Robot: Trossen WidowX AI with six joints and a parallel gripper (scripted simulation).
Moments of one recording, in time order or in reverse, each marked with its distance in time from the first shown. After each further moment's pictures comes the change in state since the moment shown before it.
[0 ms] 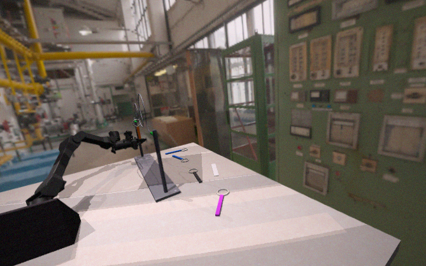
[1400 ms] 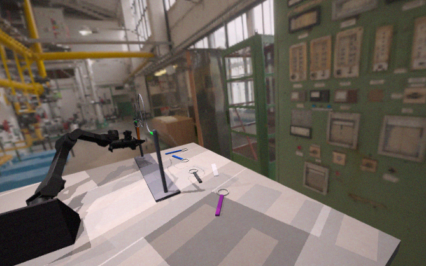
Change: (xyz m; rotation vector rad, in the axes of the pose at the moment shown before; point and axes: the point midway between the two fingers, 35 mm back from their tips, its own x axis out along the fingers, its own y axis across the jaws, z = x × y) arm -0.011 -0.011 -0.001 -0.009 0.106 0.000
